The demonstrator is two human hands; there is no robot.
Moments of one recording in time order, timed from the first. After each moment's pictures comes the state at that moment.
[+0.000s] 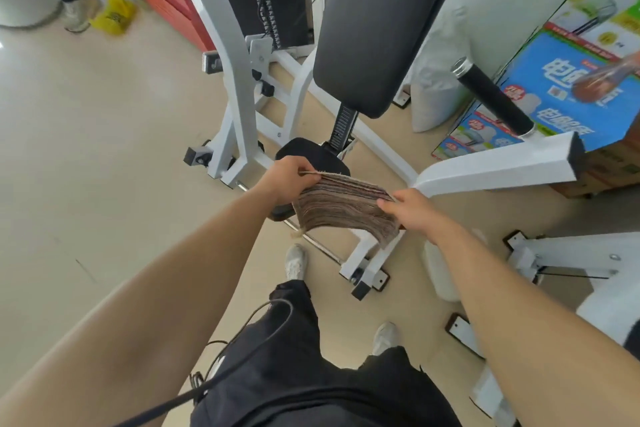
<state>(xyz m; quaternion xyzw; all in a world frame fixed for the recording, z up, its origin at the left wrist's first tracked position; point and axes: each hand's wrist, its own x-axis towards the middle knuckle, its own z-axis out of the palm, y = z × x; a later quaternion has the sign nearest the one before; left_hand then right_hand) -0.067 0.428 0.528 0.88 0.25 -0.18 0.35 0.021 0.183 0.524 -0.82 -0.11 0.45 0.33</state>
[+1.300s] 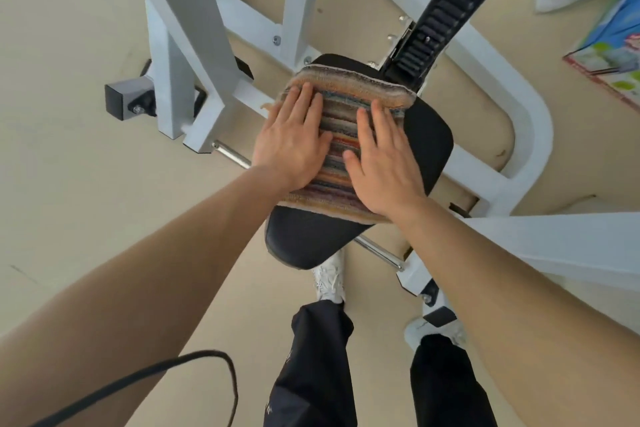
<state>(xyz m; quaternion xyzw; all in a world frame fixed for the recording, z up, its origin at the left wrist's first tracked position) 0.029 0.620 0.085 0.95 0.13 -0.23 0.13 0.072 0.454 0.070 -0.92 -0.28 0.27 0.09</state>
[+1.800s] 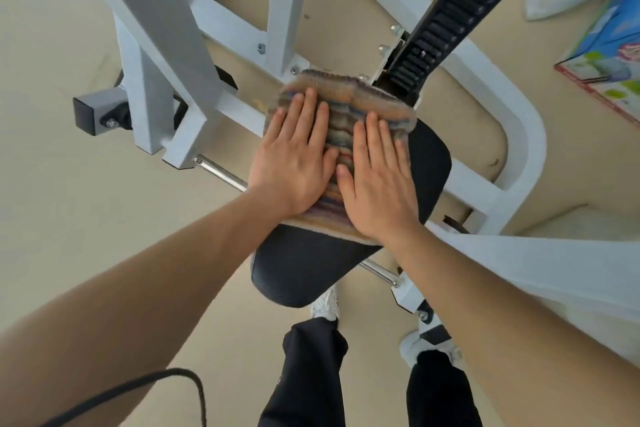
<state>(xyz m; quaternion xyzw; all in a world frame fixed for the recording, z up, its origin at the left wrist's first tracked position) 0.043 0.616 0.049 0.97 0.07 -0.23 0.09 0.077 0.456 0.038 -0.93 -0.26 0.24 0.06</state>
